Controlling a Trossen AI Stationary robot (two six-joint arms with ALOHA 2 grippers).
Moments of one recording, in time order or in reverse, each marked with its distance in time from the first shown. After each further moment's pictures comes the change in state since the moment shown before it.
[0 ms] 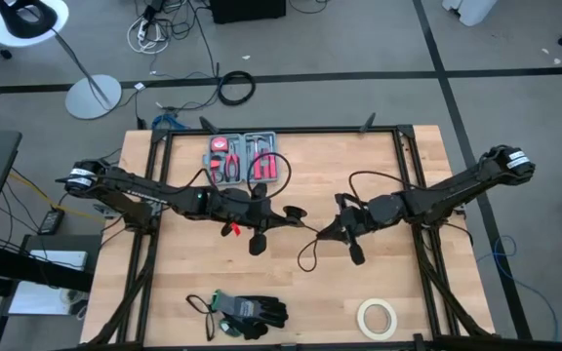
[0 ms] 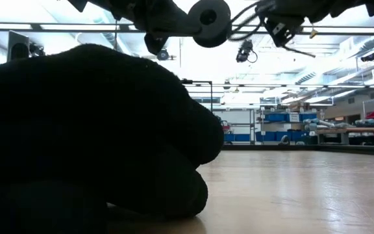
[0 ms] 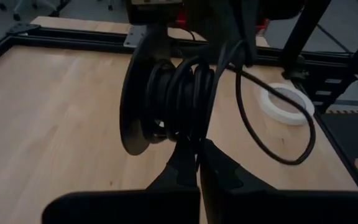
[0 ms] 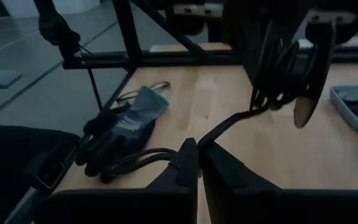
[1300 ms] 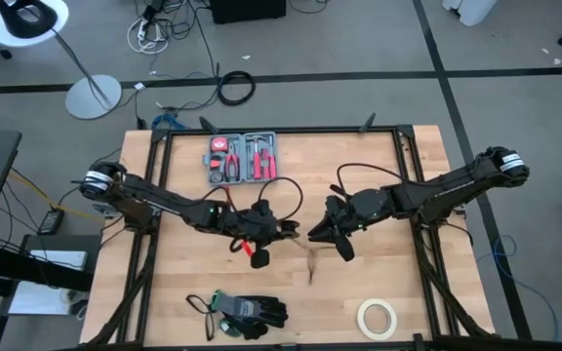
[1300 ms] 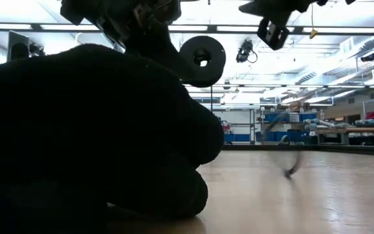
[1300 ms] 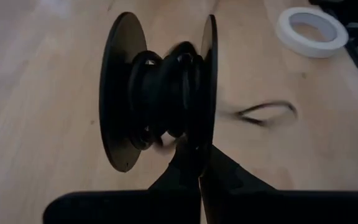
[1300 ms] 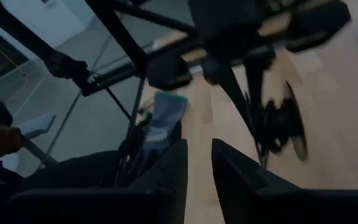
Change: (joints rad) left arm -0.080 0.143 -0.003 -0.063 -0.056 -0.038; right arm -0.074 0.106 0.182 -0.182 -0.116 0.371
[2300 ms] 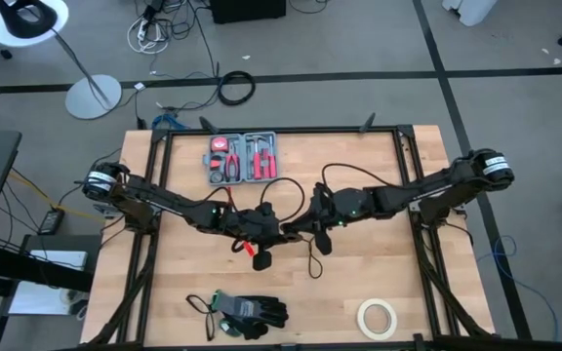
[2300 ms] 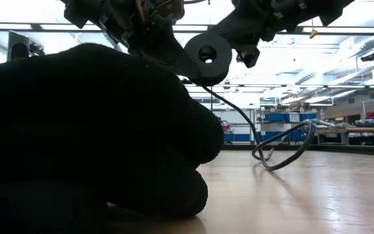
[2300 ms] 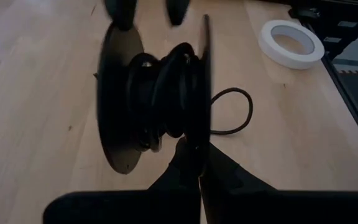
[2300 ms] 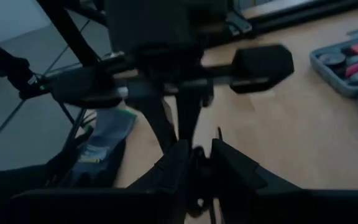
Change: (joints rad) left arm 0.001 0.019 0.001 0.055 0.059 -0.038; right arm -0.082 0.181 -0.001 0.198 0.073 -0.184
